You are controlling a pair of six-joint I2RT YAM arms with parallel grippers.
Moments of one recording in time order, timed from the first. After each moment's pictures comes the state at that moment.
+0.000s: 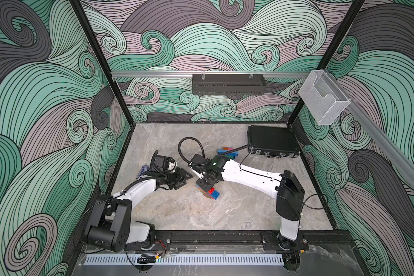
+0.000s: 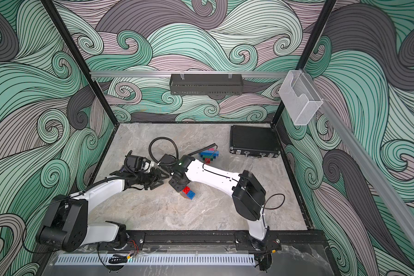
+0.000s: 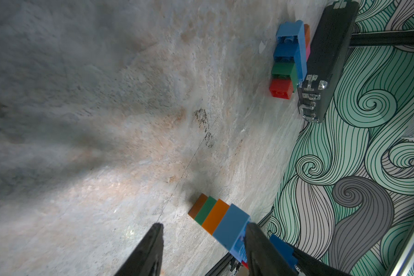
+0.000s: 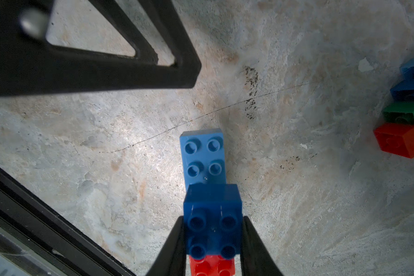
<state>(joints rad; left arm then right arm) -0.21 1.33 0.62 -0.28 0.64 -0.82 1.06 1.91 1.61 -1.03 0.11 0.15</state>
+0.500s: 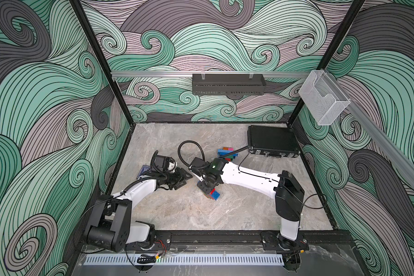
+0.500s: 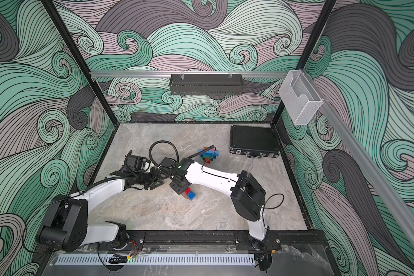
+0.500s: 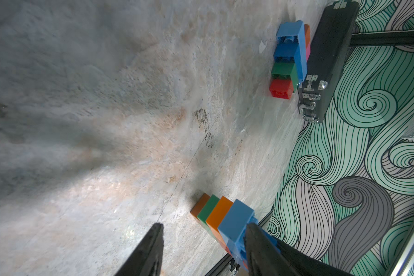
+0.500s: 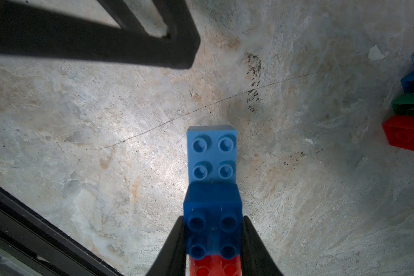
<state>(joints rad) -0.21 1.33 0.62 -0.28 0.64 -0.82 1.07 1.91 1.57 -1.00 0.13 0.16</state>
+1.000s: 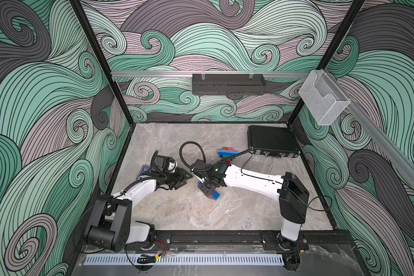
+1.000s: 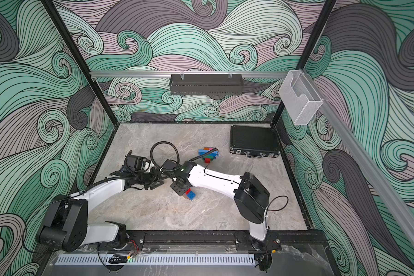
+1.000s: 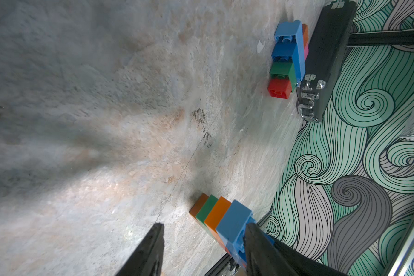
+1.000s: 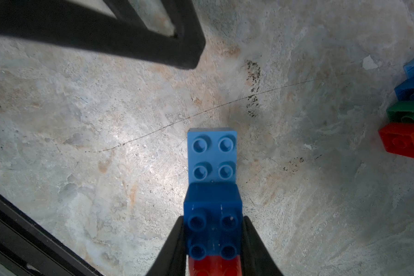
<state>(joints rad) -0.21 1.33 0.62 -0.27 0.65 -0.83 1.06 1.86 1.48 -0.91 0.12 0.14</state>
